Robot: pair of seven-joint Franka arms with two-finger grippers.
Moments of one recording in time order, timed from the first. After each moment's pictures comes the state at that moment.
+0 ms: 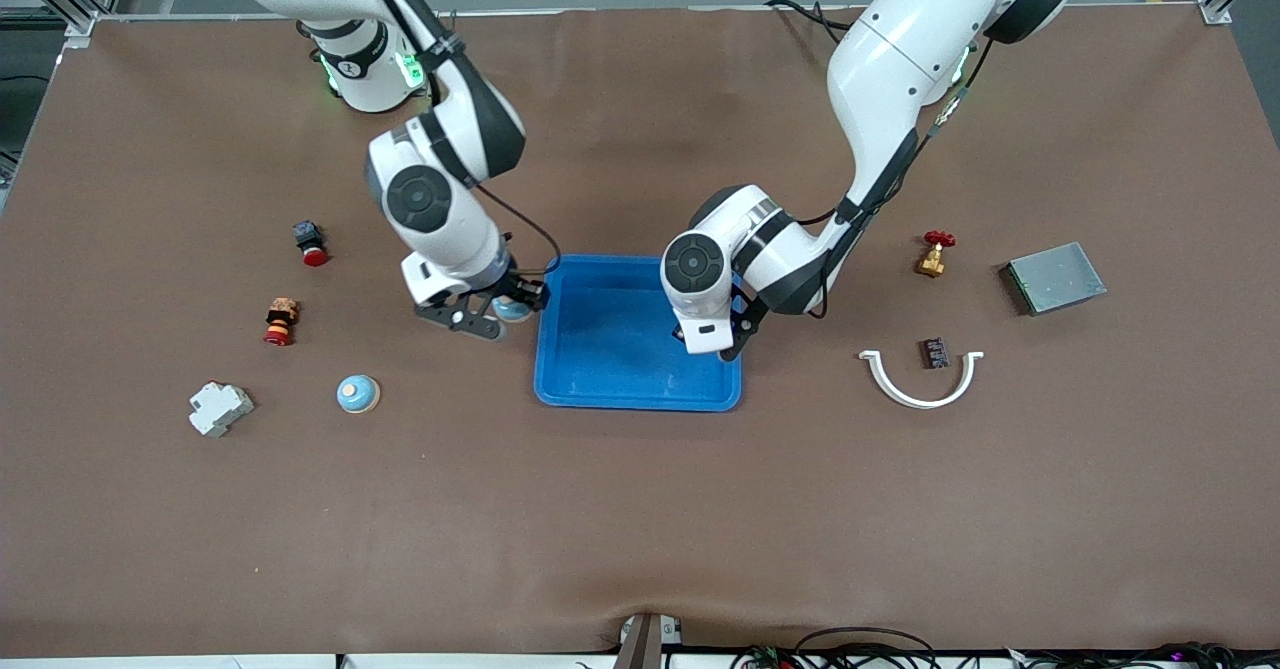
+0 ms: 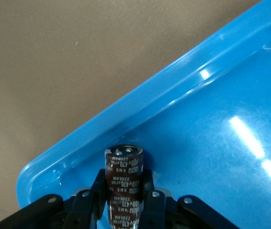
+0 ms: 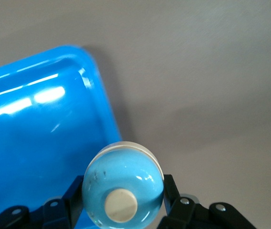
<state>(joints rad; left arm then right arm) -0.46 0.81 -0.31 -1.53 0.22 2.10 -1.77 0.53 0.35 0.06 -1.94 0.10 2.30 0.86</state>
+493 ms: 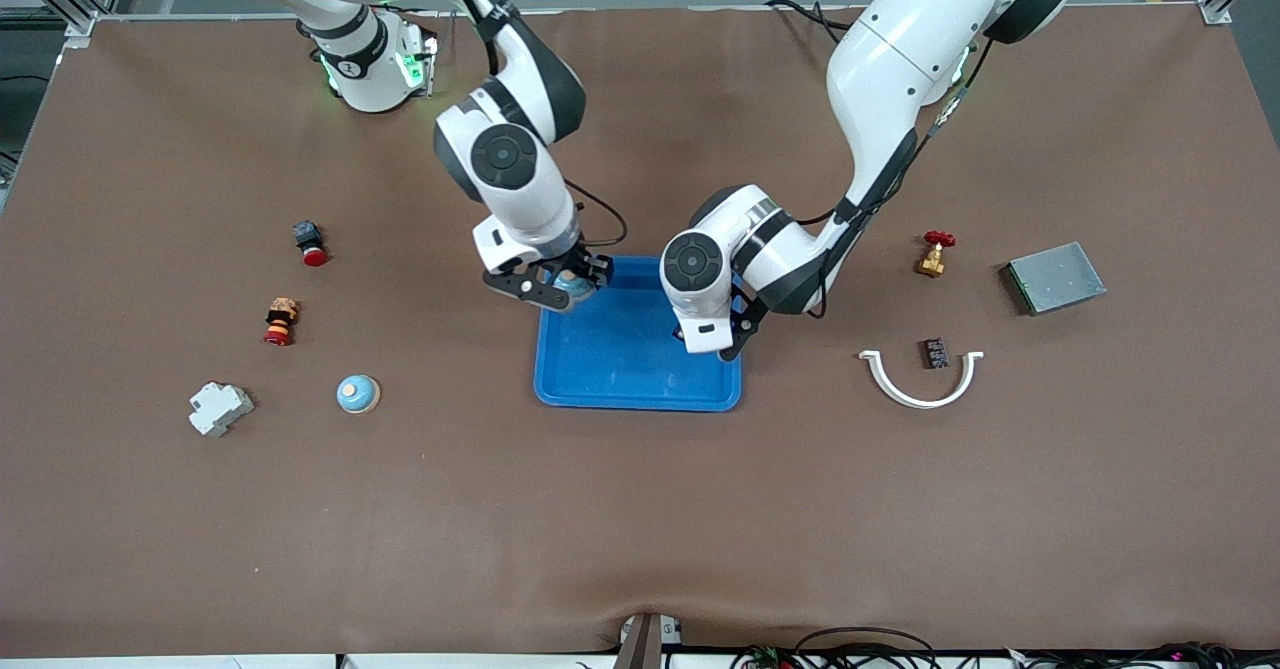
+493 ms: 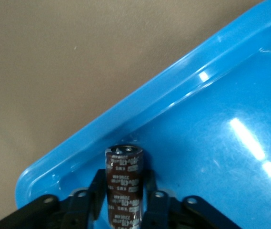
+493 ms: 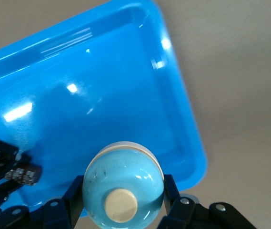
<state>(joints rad) -0.46 0.81 -0.31 -1.53 0.25 2.10 -1.77 0.67 0.44 0.05 -1.82 0.10 2.30 1.04</state>
